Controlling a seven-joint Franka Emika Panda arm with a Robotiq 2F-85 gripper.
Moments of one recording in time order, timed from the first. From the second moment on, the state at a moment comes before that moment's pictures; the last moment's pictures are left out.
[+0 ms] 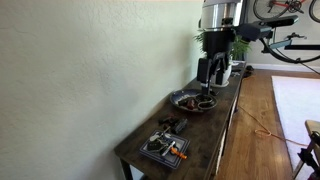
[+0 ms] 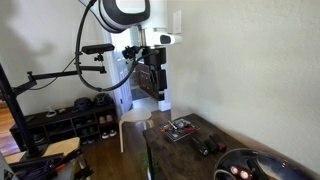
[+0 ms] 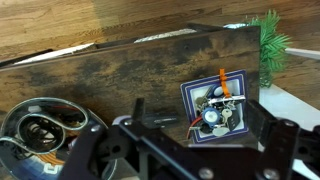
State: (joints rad) arm -0.01 -0.17 0.08 -2.42 0.02 2.29 0.23
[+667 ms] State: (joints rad) arm -0.01 0.08 0.03 -2.29 0.01 2.35 0.23
